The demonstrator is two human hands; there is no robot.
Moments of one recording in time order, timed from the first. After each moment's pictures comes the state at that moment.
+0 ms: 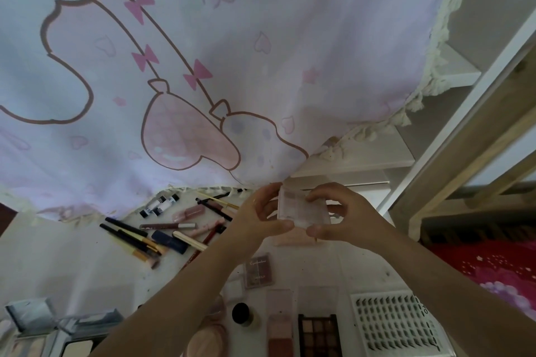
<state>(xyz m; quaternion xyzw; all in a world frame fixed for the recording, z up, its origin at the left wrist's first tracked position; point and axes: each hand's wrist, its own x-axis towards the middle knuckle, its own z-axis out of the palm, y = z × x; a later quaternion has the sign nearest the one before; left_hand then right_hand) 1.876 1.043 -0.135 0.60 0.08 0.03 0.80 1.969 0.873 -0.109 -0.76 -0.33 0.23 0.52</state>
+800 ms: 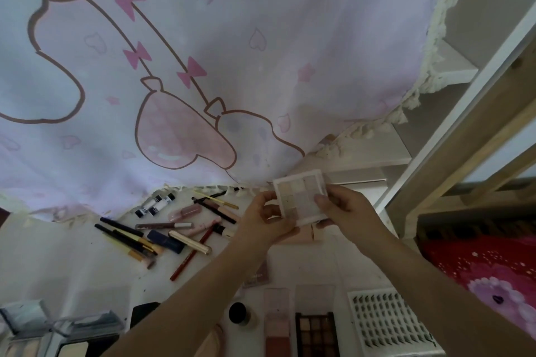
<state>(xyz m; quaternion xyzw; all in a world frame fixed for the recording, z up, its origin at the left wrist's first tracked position) 1.875 1.020 -0.135 0.56 0.20 0.03 0.80 1.963 0.876 -0.112 -0.73 -0.21 0.25 0.60</state>
